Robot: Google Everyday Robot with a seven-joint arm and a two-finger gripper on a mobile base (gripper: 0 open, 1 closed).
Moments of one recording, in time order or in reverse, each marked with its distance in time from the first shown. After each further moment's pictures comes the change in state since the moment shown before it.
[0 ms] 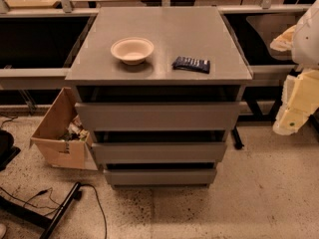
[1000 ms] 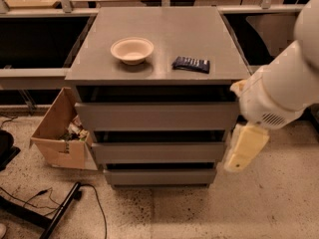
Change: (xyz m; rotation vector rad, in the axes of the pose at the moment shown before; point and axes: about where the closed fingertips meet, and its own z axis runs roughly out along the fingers) arm -0.033 0.046 0.097 -0.023 -0.083 -0.008
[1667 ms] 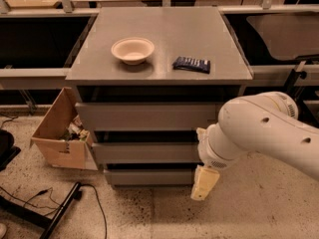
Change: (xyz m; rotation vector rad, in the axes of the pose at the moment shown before) arm 0.001 0.039 0.173 -0.060 -0.007 -0.046
